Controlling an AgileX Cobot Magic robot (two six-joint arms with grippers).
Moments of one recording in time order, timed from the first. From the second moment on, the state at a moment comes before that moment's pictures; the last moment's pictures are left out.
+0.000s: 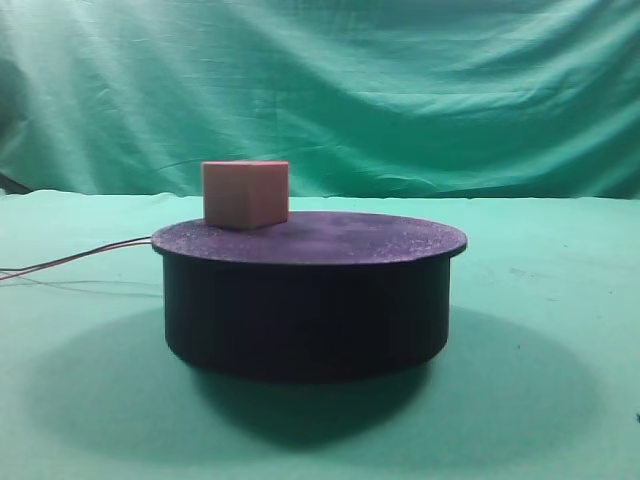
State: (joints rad) left arm 0.03 -0.02 0.03 0.22 0.37 -0.08; right arm 0.05 -0.01 0.02 0.09 0.10 0.00
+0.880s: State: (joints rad) left arm 0.03 -0.02 0.03 0.22 0.37 -0.08; right arm 0.12 0.50 -0.44 0.24 0.64 -0.19
